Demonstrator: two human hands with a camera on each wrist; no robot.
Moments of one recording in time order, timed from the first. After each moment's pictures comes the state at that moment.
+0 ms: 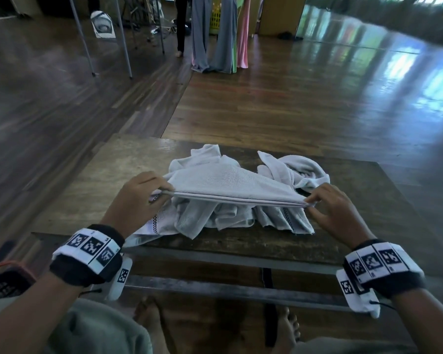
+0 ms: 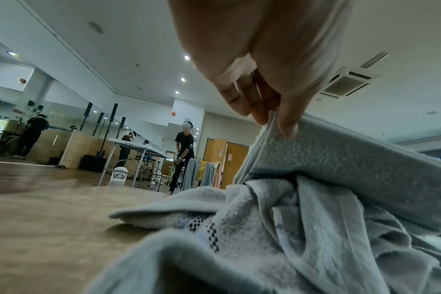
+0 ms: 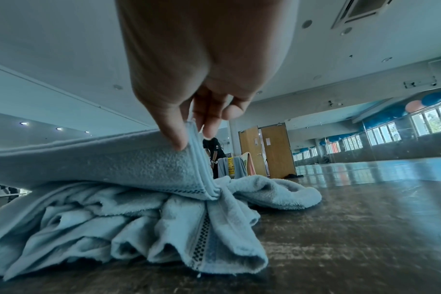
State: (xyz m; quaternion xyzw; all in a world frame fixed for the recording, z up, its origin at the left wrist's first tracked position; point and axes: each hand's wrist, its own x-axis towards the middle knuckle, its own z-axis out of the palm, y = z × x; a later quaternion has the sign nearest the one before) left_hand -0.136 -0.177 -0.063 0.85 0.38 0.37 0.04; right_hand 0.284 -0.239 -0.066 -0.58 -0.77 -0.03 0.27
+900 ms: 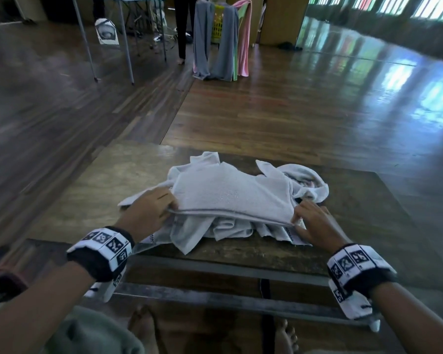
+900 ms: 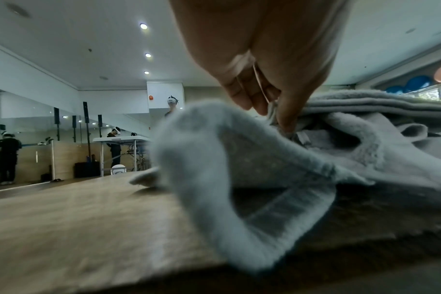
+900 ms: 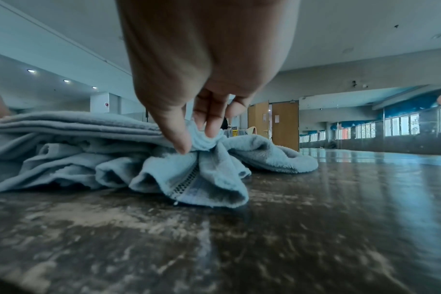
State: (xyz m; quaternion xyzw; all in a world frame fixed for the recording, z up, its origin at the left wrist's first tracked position) left_hand -0.129 -0.147 -0.099 0.89 0.39 0.23 0.06; right_hand 0.285 -0.214 -0.102 -0.60 -0.79 -0.02 0.15
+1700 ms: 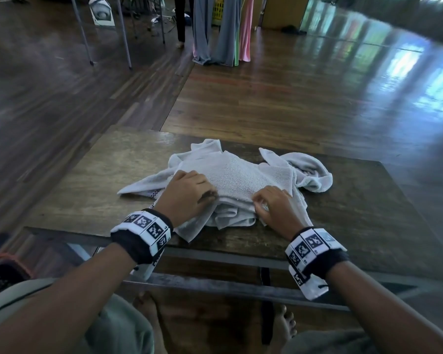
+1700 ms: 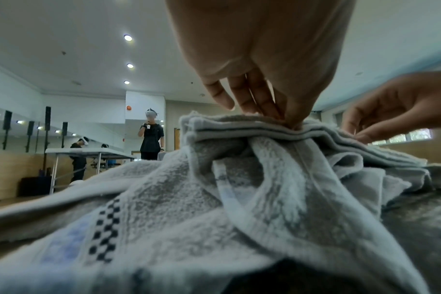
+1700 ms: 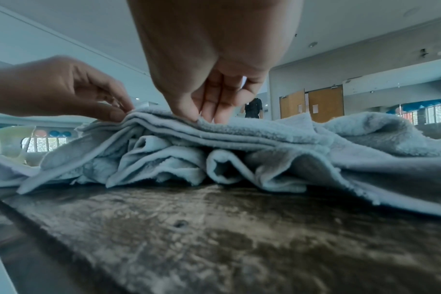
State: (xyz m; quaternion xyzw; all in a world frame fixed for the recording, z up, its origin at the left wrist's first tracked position) left_hand -0.063 -0.149 -0.090 0.90 0.36 0.25 -0.01; right_hand 0.189 -0.197 -0.098 -0.58 -0.78 0.01 0.22
